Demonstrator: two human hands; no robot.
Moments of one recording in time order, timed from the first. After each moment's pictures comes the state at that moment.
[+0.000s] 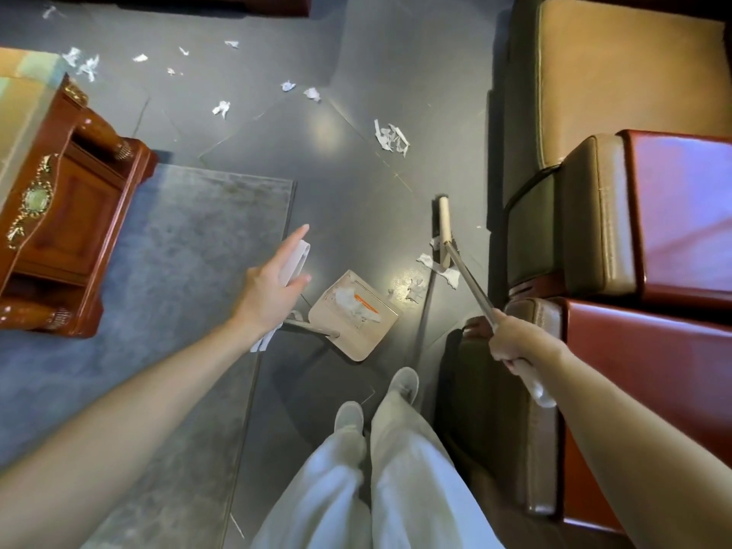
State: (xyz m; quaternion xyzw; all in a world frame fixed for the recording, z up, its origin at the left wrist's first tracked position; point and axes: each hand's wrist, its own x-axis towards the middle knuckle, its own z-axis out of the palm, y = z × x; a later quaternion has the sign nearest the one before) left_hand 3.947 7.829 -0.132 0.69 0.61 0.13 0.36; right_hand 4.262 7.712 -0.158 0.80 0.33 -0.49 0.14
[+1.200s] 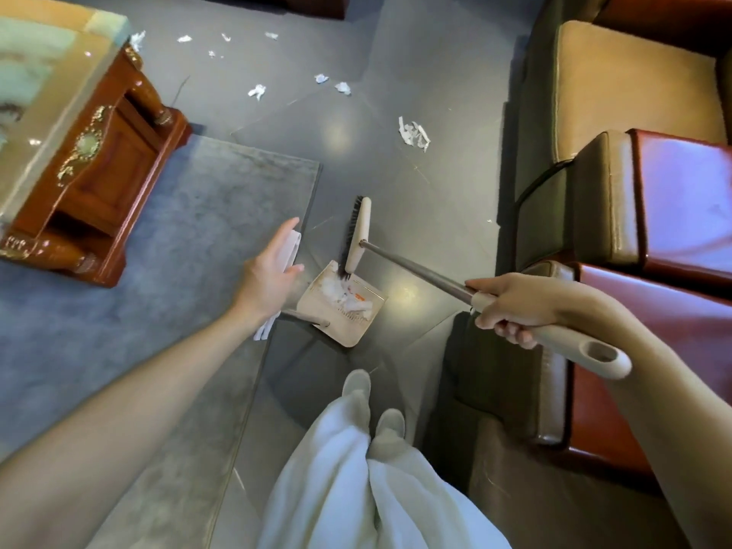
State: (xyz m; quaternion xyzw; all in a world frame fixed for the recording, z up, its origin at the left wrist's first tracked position) left_hand 3.844 7.736 -0.108 0.65 0.64 0.17 0.37; right_hand 4.143 7.662 -0.017 0.71 0.31 -0.63 0.06
